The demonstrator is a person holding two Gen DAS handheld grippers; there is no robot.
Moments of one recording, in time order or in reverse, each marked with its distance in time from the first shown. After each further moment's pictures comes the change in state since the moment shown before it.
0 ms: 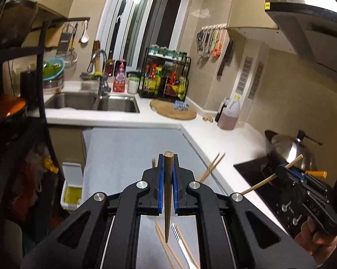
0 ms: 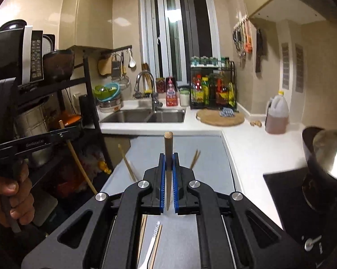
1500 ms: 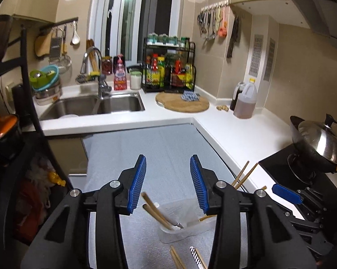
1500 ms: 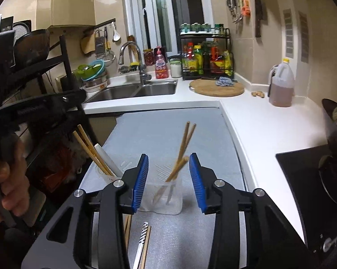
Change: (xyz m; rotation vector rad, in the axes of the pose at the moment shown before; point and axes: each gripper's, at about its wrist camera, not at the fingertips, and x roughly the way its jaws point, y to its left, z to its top) left arm 0.092 -0.014 0.013 0.113 0.060 0.097; right arm 0.103 -0.023 -0.035 0.065 0.178 -0.055
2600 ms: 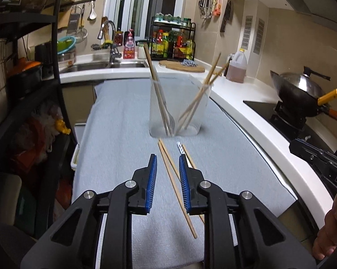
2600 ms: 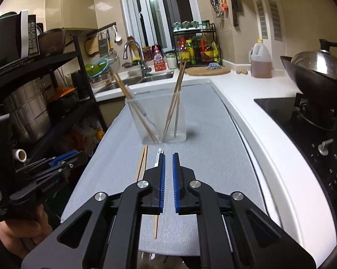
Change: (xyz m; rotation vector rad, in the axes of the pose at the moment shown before) left arm -0.101 -0.029 -0.223 -0.058 0.097 0.013; right arm -0.131 0.014 -0.164 0.073 0.005 0.012
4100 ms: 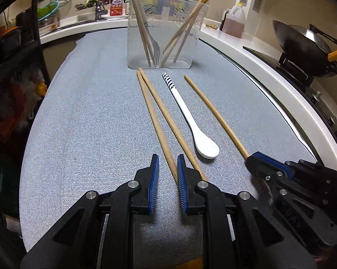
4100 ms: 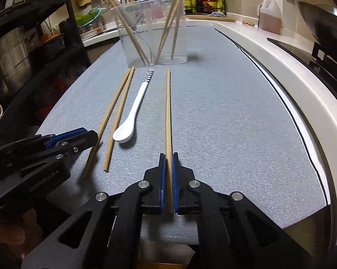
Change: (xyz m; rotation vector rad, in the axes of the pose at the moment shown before) left arm 0.077 -0.023 -0.071 0.015 0.234 -0.036; right arm 0.095 0.001 -0.094 -0.038 0.273 -0.060
